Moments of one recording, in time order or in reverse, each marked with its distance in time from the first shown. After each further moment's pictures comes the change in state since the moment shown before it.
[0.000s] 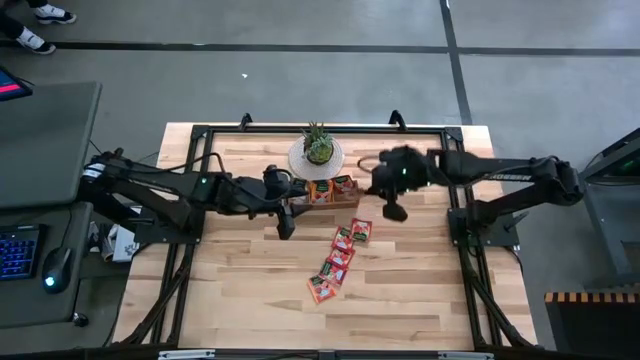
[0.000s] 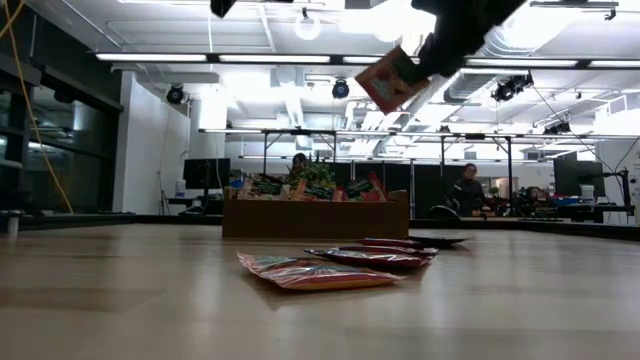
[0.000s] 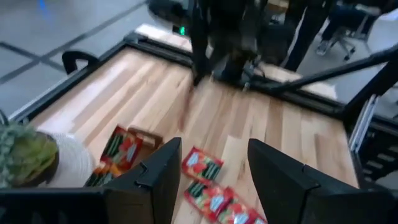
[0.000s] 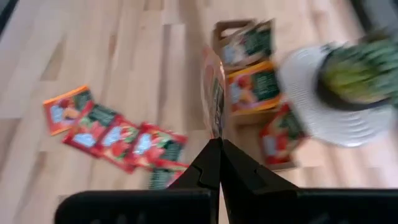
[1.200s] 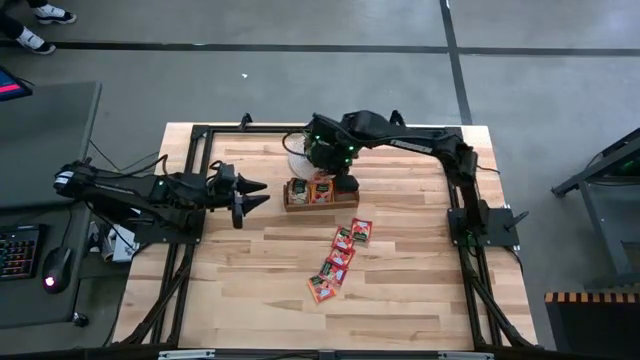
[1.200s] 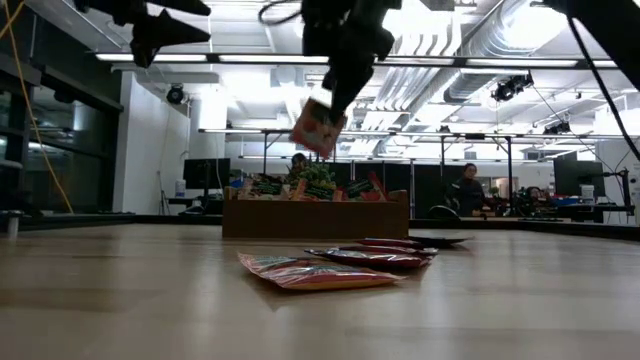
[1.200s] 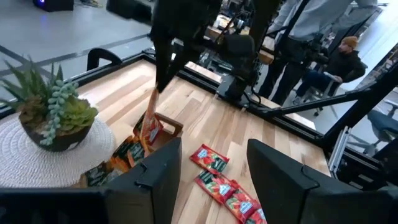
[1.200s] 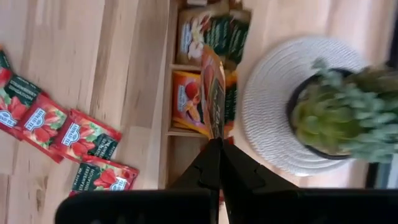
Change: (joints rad) left arm 0.027 -0.598 -0.582 0.216 0.010 -0.069; right arm -0.150 0.834 1.032 -0.657 -0.034 -0.347
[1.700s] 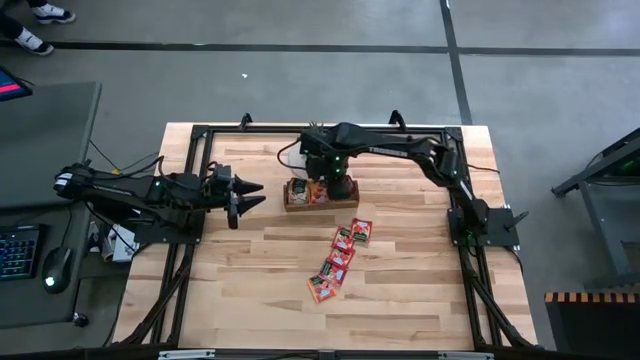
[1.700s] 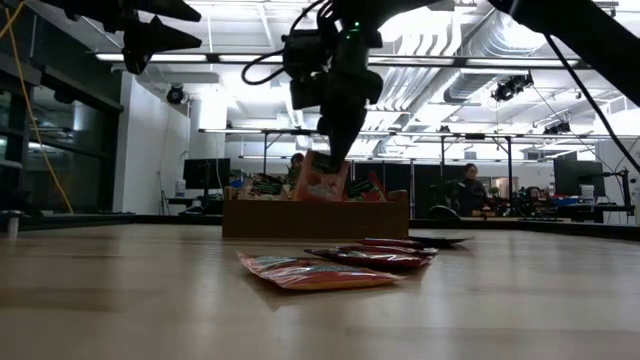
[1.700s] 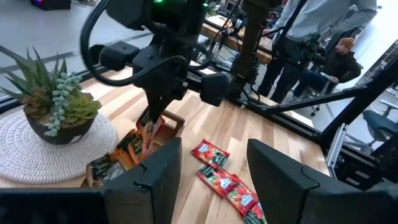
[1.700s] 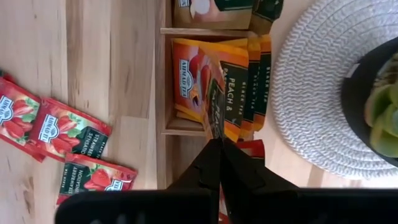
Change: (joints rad) left arm 0.000 -0.077 -0.056 -0.014 0.011 -0.003; right arm 0.001 0.163 0.000 -0.028 0.001 0.034
